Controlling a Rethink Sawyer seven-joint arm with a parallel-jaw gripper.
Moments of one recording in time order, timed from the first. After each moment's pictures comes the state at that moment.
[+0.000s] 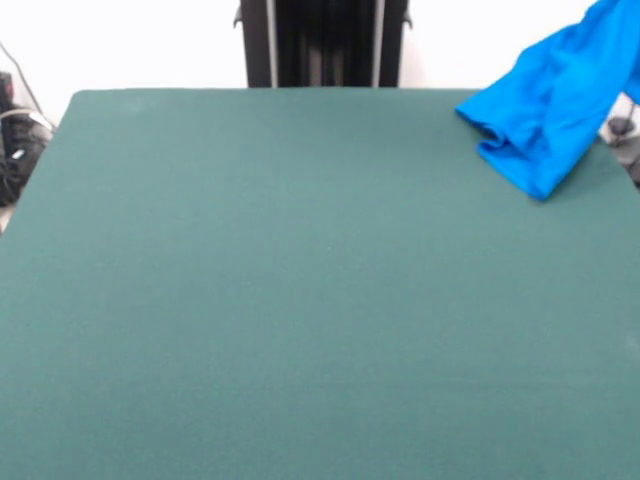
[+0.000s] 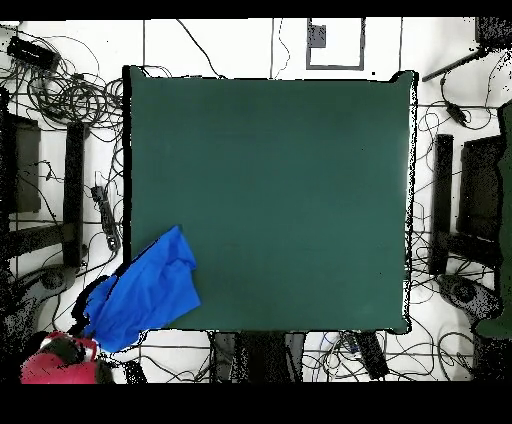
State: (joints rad) arm 0.77 -0.92 -0.20 2.10 0.43 0.40 2.22
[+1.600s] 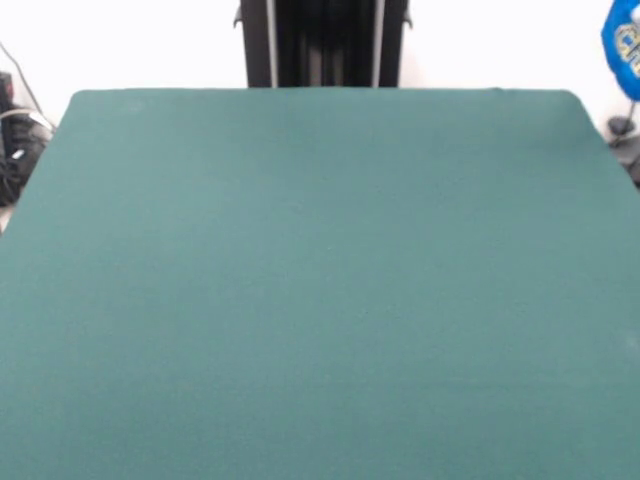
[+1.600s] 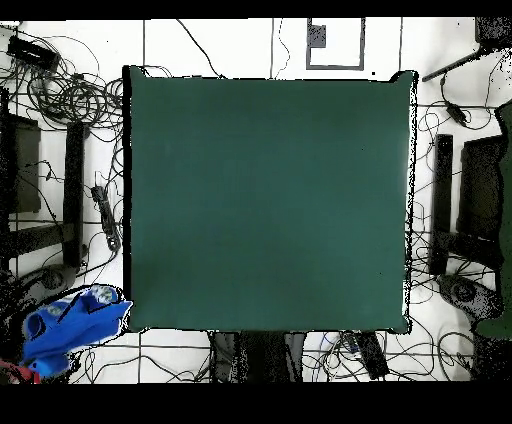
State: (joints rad) arm 0.73 -1.21 -0.32 1.88 0.37 0.88 2.43
